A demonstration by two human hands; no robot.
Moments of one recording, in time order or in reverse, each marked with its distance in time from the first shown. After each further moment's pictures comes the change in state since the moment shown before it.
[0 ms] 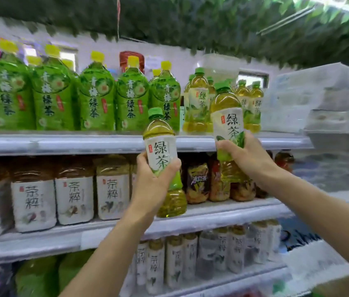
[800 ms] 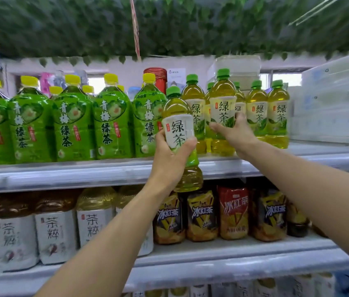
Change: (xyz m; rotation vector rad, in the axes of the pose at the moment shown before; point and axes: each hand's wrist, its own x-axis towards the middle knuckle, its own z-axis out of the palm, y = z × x) left_hand 0.125 0.013 0.115 0.218 0.056 0.194; right_hand 0.207 0.049 0.009 0.322 -0.016 -0.034
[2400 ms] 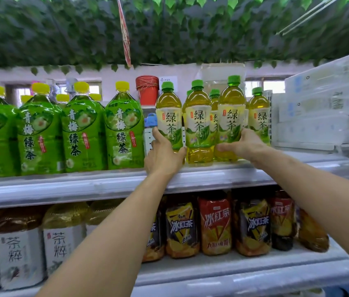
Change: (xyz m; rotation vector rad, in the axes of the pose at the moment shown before) left_hand 0.069 -0.017 0.064 0.854 0.052 -0.042; right_hand 0.019 0.023 -0.076 -0.247 -0.099 0.116
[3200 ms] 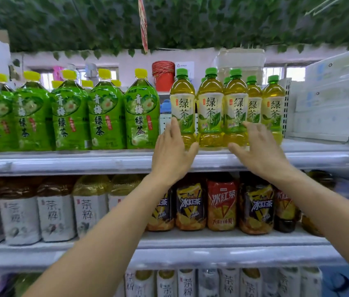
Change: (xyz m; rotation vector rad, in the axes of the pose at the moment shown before) left_hand -0.058 -0.017 -0.026 0.056 0.001 0.250; right_hand -0.085 -0.001 0.002 -0.624 0.105 -0.309
